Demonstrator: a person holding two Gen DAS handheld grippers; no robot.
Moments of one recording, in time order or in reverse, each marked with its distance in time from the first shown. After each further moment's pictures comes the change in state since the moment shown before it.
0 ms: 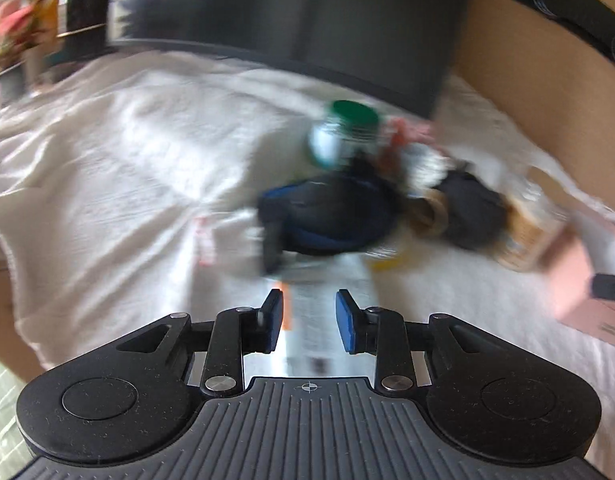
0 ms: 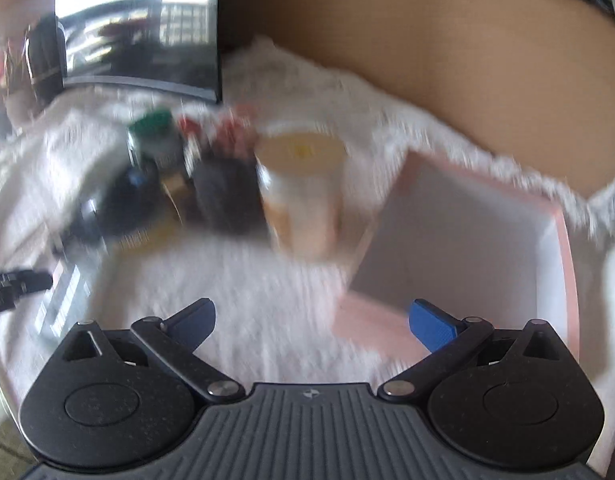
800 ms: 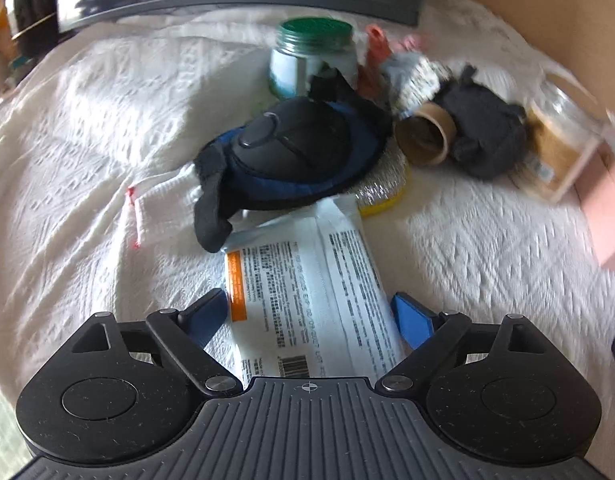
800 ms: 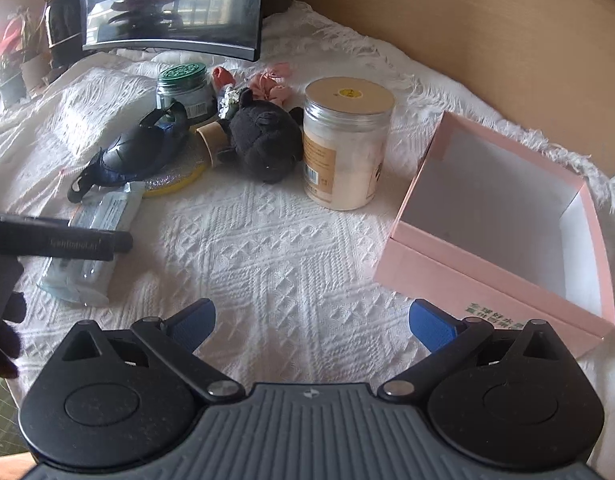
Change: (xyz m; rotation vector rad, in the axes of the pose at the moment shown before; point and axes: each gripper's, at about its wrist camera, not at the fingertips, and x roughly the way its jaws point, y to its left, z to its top) left arm 0.064 -0.046 -0.009 0.168 0.156 0.019; right arm 0.010 0.021 -0.058 -0.080 0.036 0.014
